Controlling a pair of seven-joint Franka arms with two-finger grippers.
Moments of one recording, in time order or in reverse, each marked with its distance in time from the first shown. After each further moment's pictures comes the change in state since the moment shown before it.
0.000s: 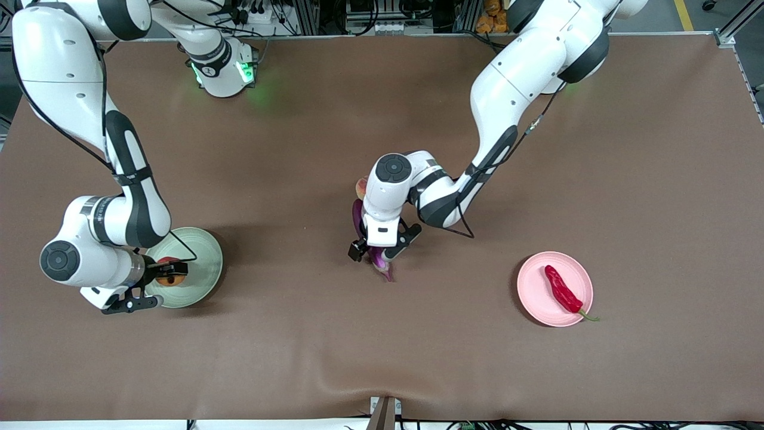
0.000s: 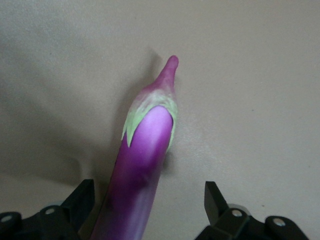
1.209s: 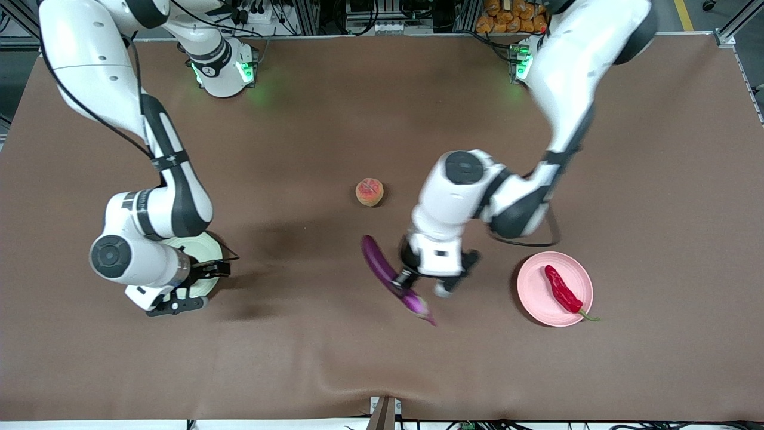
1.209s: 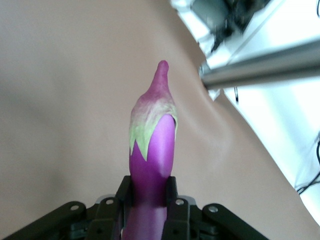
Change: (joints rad) left arm 0.300 -0.221 -0.116 0.061 -0.061 -0.134 0.283; right arm 0.145 -0.030 0.054 0.042 0.015 -0.053 0.192
